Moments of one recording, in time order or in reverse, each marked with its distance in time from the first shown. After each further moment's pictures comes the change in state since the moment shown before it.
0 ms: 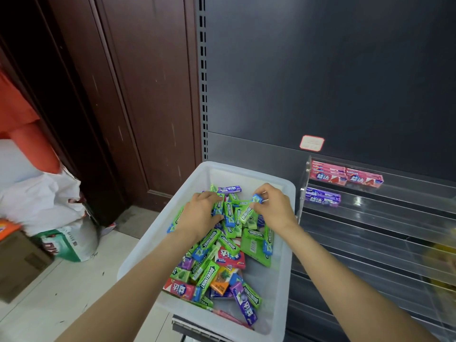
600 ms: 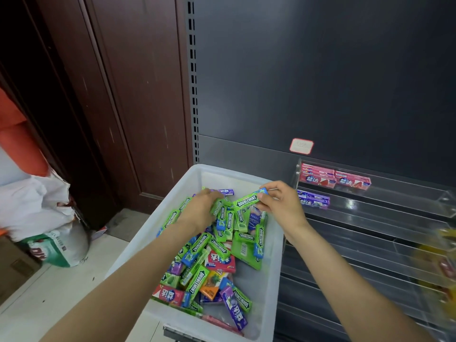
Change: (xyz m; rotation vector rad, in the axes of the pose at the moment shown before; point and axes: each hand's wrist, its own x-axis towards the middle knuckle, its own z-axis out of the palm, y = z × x) left_hand 0.025 0.018 -0.001 -0.016 -0.143 0.005; right_hand -0.006 0.001 -0.031 0.558 0.062 0.097
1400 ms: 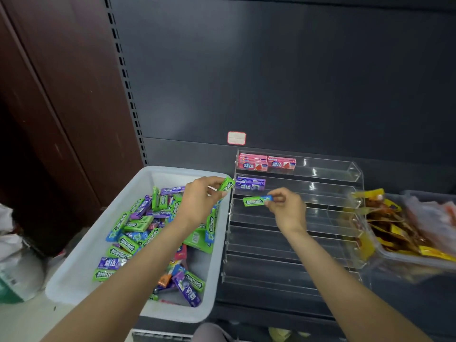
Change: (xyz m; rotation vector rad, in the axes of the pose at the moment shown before) left_hand -0.035 0.135 -0.003 -0.524 0.279 0.158; right_hand -0.050 0.023 -0.119 -0.379 0.399 -0.020
